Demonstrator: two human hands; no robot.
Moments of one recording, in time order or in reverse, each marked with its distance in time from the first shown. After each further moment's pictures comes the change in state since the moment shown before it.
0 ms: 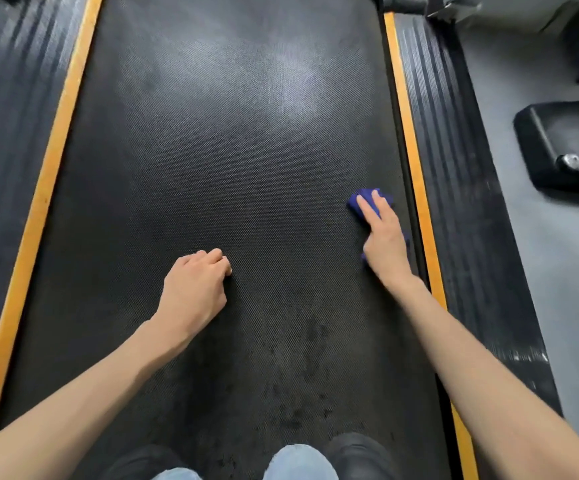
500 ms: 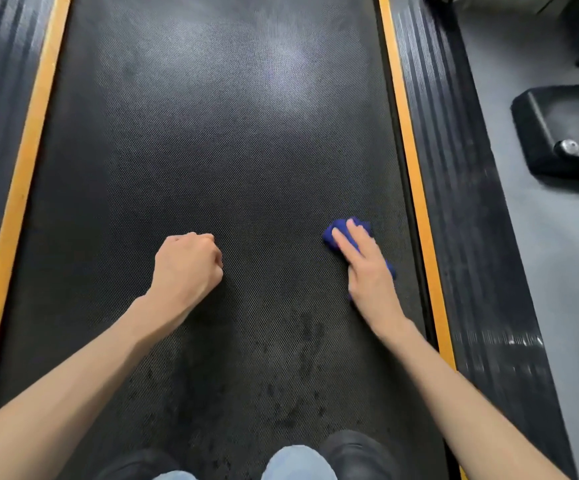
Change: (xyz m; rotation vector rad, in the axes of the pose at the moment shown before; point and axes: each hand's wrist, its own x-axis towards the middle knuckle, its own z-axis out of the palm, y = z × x) left_hand 0.032 0.004 -0.012 -0.047 -0.089 -0.174; right_hand -0.064 -0.002 0.016 0.086 -0.022 -0.143
